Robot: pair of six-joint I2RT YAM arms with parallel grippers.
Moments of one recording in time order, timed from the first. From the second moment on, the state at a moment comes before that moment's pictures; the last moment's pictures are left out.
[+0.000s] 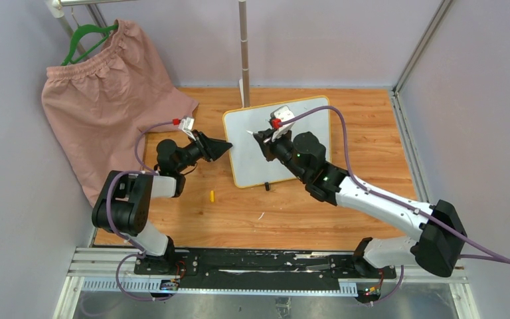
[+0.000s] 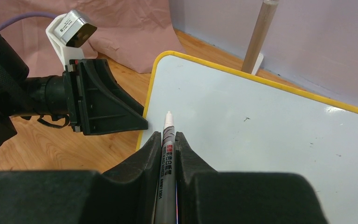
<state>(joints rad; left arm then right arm) -0.13 1.57 0.47 1.16 0.74 -0.71 0.92 1.26 0.95 0.30 0.22 0.00</state>
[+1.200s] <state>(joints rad) -0.13 1.58 0.47 1.16 0.75 -0.69 0.96 1.52 1.05 0.42 0.45 -0.08</state>
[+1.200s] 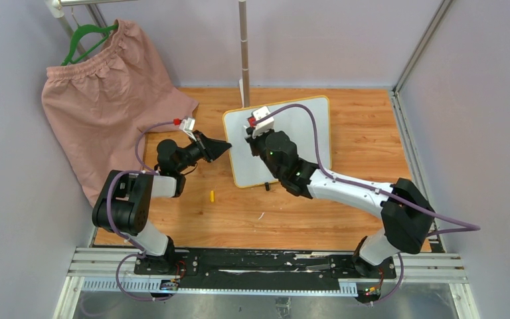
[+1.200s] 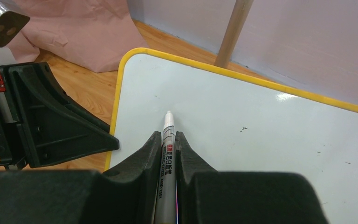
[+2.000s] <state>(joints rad) -0.13 1.58 0.47 1.16 0.75 -0.68 0.98 1.56 1.07 0.41 0.42 -0.07</state>
